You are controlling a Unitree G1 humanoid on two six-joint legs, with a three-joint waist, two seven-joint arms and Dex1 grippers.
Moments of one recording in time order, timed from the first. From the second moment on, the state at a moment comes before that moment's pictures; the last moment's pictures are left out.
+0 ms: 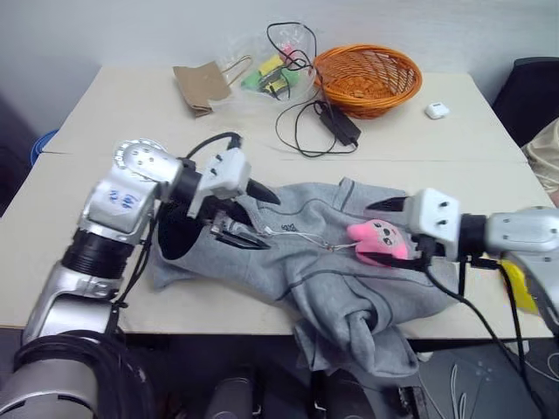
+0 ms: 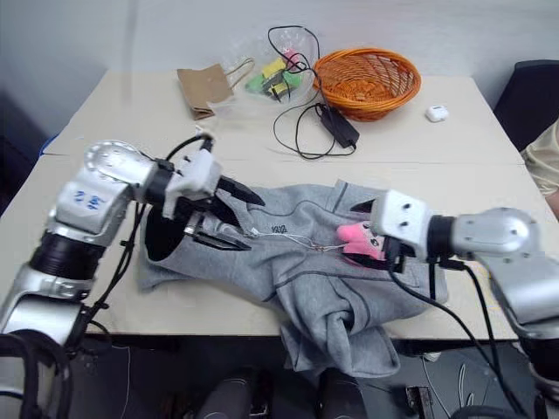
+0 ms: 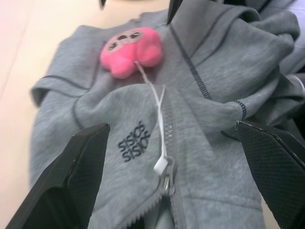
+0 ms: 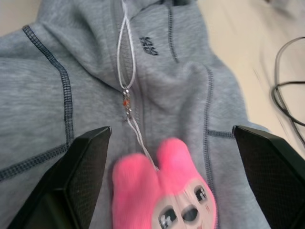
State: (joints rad) left arm -0.92 0.68 -0.28 0.16 -0.27 0.30 -1.40; right arm -0.38 -0.98 0.02 -0.42 0.29 0.43 1.03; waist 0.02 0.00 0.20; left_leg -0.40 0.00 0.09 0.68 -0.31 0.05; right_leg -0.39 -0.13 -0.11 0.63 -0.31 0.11
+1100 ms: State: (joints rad) left arm -0.91 0.51 -0.36 0.52 -0.02 0.01 -1.38; right arm -0.25 -0.98 0.02 -0.37 0.17 0.42 0.93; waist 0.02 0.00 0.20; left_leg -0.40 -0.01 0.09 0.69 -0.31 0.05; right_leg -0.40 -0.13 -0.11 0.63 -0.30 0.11
